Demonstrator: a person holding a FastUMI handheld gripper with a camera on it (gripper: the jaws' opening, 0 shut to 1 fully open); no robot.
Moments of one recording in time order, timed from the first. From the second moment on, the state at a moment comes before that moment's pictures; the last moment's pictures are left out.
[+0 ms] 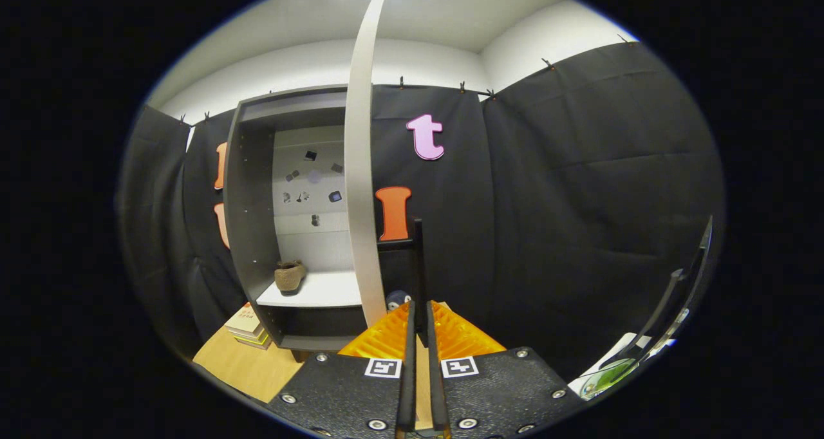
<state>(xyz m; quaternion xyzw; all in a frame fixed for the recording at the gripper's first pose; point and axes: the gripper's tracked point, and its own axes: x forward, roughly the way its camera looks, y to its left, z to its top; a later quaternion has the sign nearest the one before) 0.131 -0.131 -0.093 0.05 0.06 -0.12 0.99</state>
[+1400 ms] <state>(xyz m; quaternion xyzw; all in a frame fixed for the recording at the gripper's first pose) 0.159 0.069 -0.262 0.08 0.17 -0.04 0.98</state>
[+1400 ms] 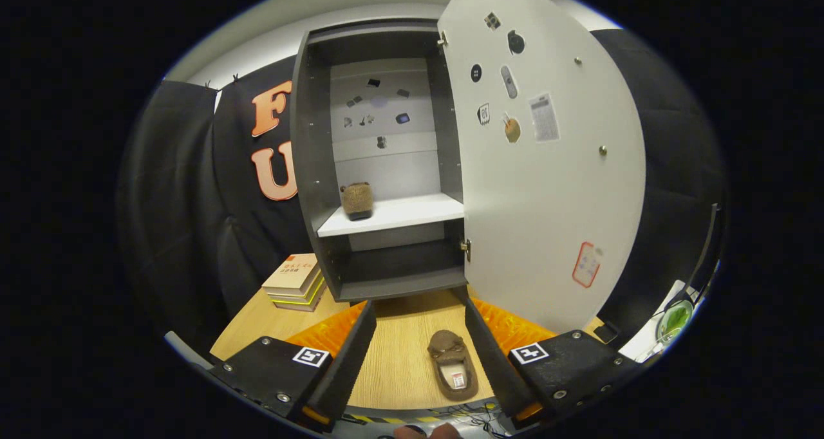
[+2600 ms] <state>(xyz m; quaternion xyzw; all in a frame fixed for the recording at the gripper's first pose) 0.221 0.098 -0.552 0.03 0.30 0.02 0.95</state>
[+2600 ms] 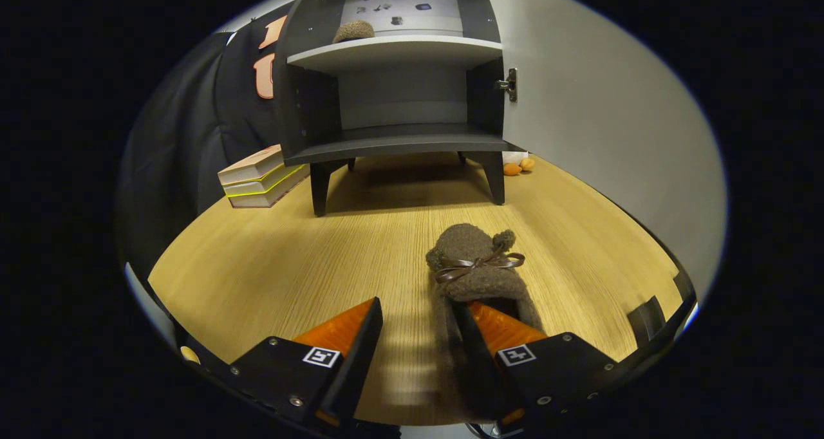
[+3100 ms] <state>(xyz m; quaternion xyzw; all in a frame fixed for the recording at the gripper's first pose) 0.270 0.082 -0.567 0.06 0.29 -0.03 0.96</state>
